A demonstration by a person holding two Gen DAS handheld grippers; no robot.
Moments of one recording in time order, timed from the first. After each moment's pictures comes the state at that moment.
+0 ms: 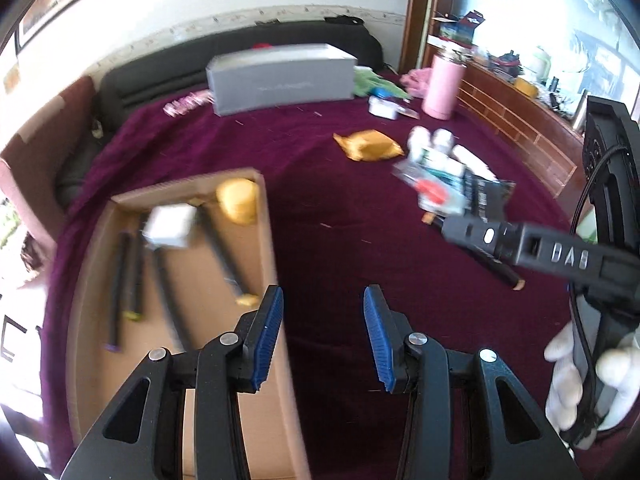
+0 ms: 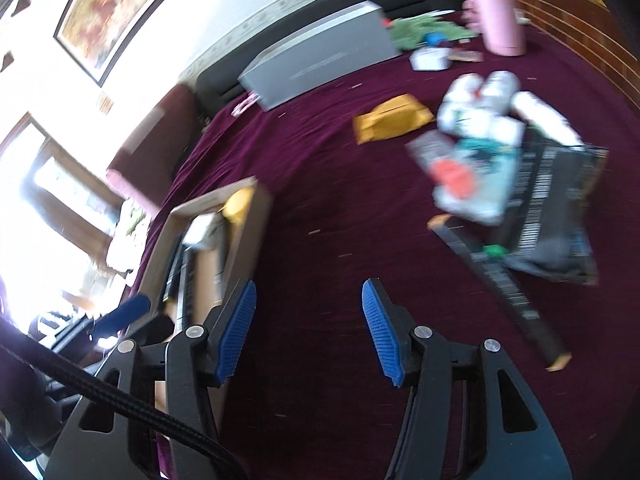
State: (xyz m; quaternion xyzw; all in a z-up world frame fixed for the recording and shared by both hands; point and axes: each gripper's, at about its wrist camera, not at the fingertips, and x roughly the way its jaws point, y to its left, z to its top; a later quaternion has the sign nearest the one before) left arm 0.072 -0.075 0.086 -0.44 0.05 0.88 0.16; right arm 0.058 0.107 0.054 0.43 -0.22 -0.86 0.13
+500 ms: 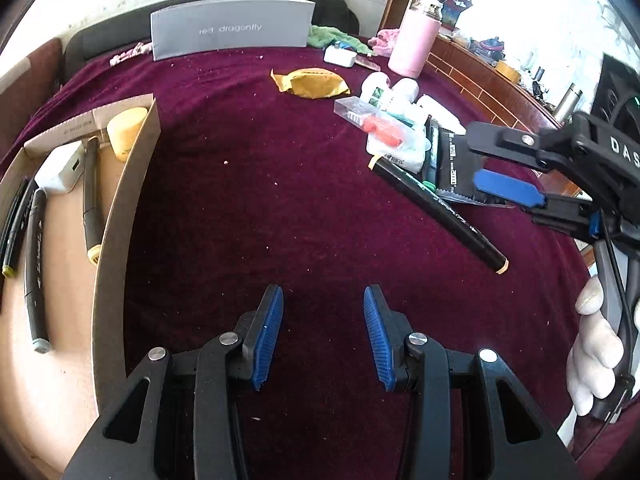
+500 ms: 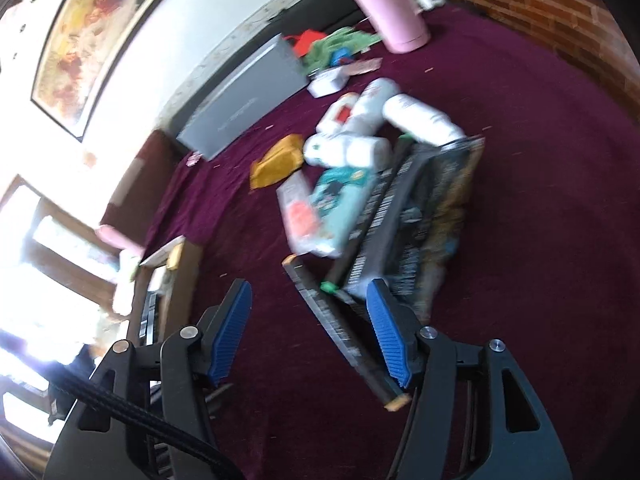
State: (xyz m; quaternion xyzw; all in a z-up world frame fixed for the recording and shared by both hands) left arm 0.069 -0.017 0.016 -0.48 0.01 0.85 0.21; right arm 0.051 0.198 0.035 0.42 -0.30 -0.85 0.13
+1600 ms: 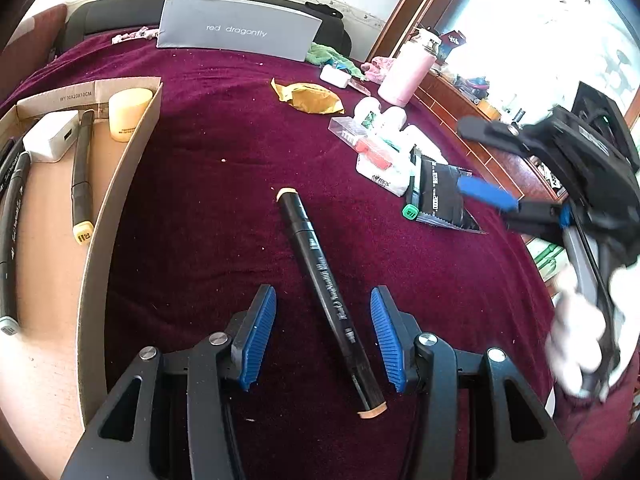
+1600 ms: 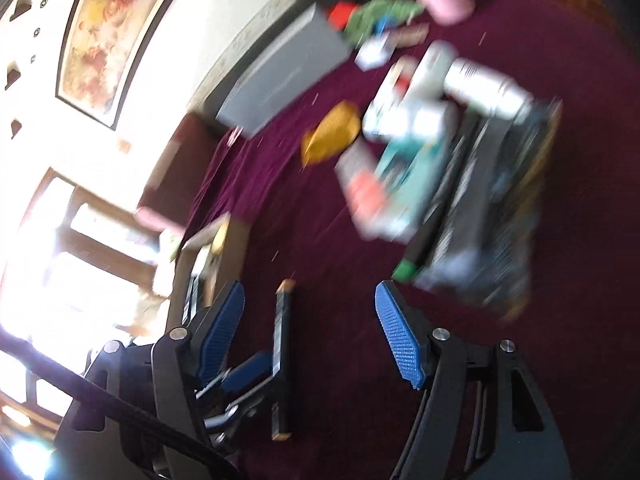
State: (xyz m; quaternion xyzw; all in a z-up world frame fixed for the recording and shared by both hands) left arm 0.069 -0.045 0.011 -0.46 -0.09 0.85 0.25; right arm 0.045 0.201 0.046 0.42 -0.31 -0.84 0.15
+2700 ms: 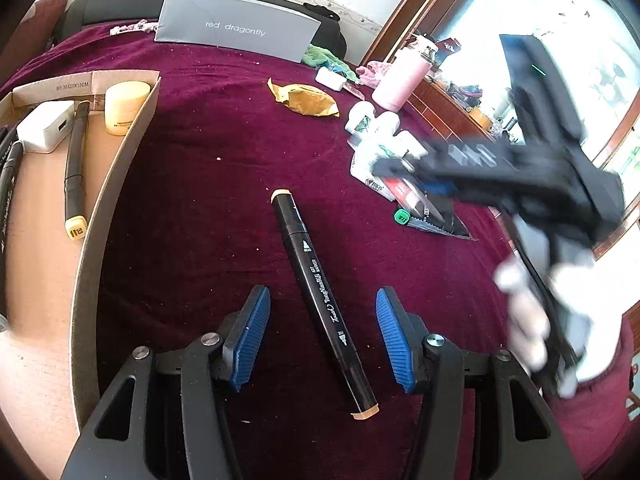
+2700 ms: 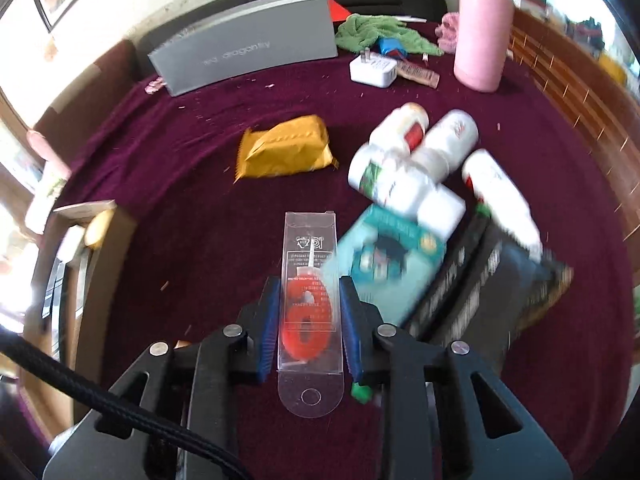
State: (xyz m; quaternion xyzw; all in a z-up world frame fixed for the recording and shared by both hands) left arm 0.068 -0.051 0.010 -0.46 -0.11 0.84 0.26; right arm -0.010 0.133 0.039 0.49 -0.09 -0.86 0.06
